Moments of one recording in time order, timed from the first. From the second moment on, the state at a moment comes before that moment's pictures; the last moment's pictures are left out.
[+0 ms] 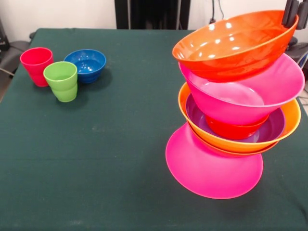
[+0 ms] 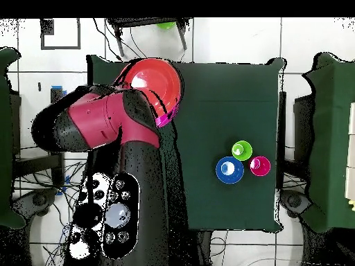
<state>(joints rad) 0.13 -0.77 -0.08 1.34 -0.29 0.52 2.02</state>
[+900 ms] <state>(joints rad) 0.18 -0.71 -0.16 1.35 -0.26 0.46 2.02</state>
